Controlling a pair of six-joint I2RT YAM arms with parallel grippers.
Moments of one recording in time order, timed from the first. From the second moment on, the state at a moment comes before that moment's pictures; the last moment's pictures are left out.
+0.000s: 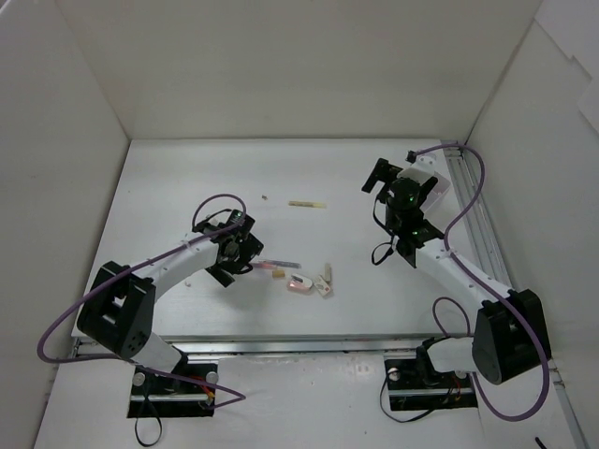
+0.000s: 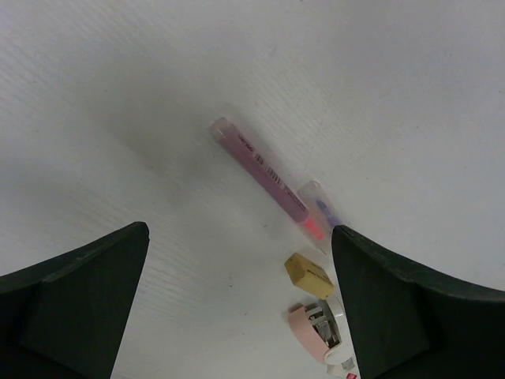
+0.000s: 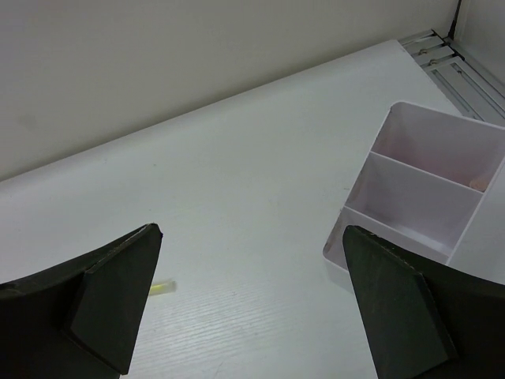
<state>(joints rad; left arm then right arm) -0.52 1.52 0.97 -0.67 -0.23 -1.33 0.35 1.32 0.82 0.31 0.53 0.35</state>
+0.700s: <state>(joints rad) -0.51 1.67 1.12 -0.81 -0.32 -1.59 0.35 1.30 0.82 0.26 0.55 0.33</state>
